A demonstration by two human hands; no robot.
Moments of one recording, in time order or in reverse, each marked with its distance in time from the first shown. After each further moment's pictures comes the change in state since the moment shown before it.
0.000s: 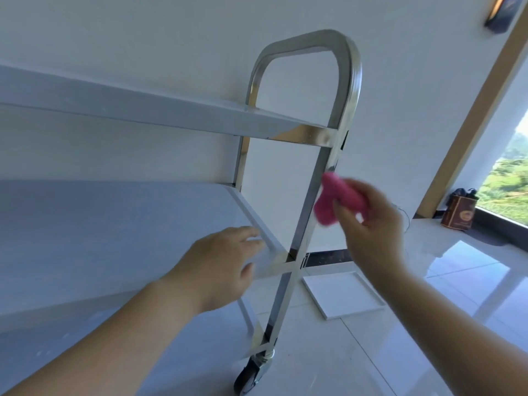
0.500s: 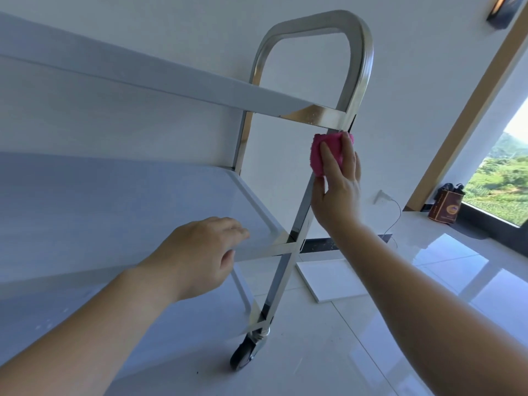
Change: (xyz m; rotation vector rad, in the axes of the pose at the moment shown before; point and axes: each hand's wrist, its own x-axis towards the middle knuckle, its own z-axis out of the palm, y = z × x) left_hand -0.033 -0.020 -0.003 0.006 0.004 -0.004; right_hand 0.027 0.047 0.052 -0.531 0.038 -0.329
